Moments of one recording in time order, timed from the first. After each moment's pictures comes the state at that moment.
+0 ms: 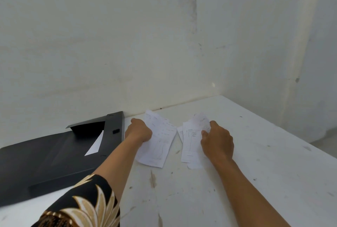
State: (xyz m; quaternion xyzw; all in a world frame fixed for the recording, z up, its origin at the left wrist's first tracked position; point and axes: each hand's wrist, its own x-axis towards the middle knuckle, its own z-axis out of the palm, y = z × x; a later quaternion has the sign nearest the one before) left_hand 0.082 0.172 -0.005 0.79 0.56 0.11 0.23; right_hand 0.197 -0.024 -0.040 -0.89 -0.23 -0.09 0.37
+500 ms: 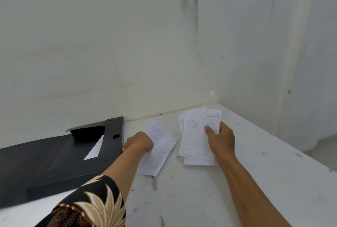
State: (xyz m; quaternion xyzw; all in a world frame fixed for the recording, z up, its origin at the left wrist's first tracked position) left_hand 0.074 0.166 -0.019 0.79 0.58 0.03 0.22; right_hand 0.201 -0.034 -0.019 -0.75 -0.17 0.01 0.64
